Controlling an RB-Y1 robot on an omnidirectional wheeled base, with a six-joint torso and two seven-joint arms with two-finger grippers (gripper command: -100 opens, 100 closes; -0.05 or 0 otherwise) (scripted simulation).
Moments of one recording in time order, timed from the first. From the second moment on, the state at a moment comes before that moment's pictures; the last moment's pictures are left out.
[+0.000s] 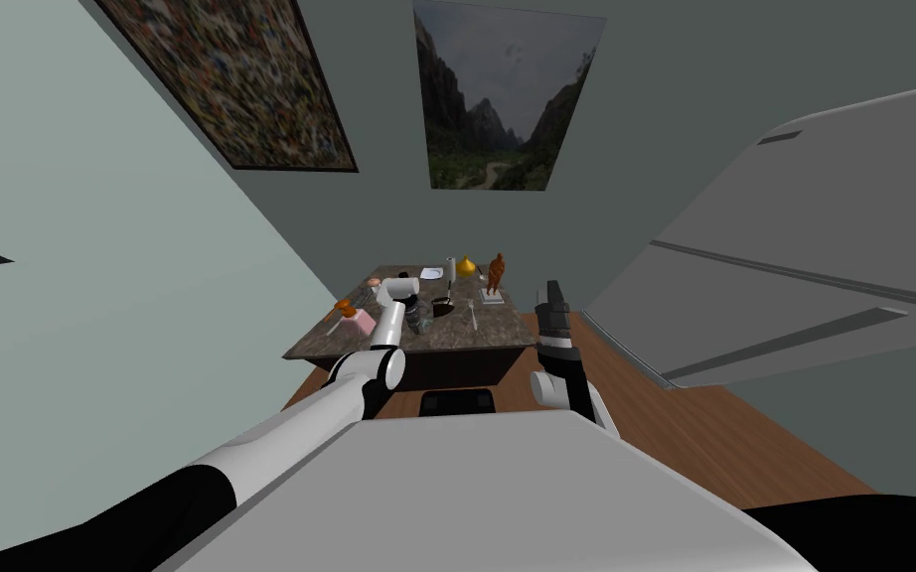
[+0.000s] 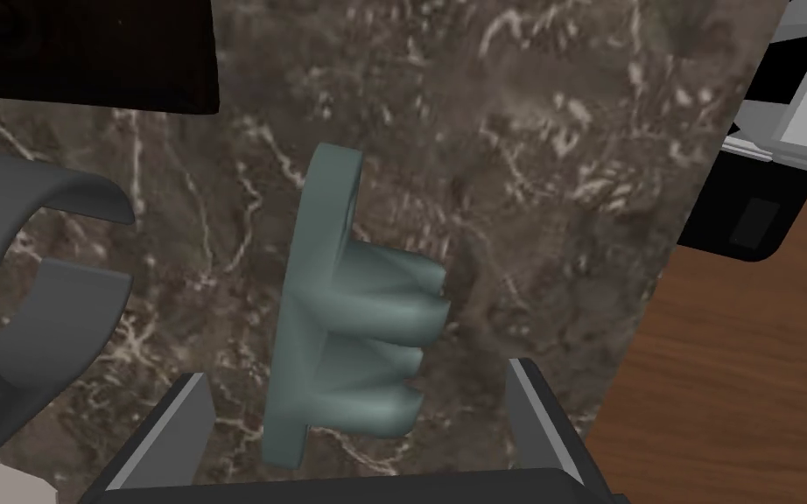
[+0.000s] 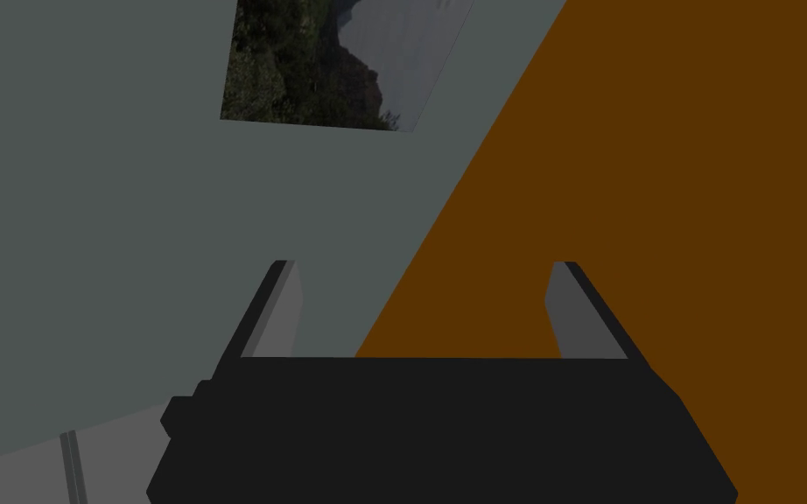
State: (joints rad) left arm -0.75 0.04 0.28 -1.19 -0.05 1.84 0.25; right arm 0.50 0.01 -0.01 -2.22 0.09 -0.46 0.17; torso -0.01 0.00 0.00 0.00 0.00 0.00
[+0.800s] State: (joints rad) left arm -0.73 0.04 0.28 -1.16 -0.05 1.79 0.24; right arm 0.50 0.01 -0.01 -2.22 0.09 -0.46 0.17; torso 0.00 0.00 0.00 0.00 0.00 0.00
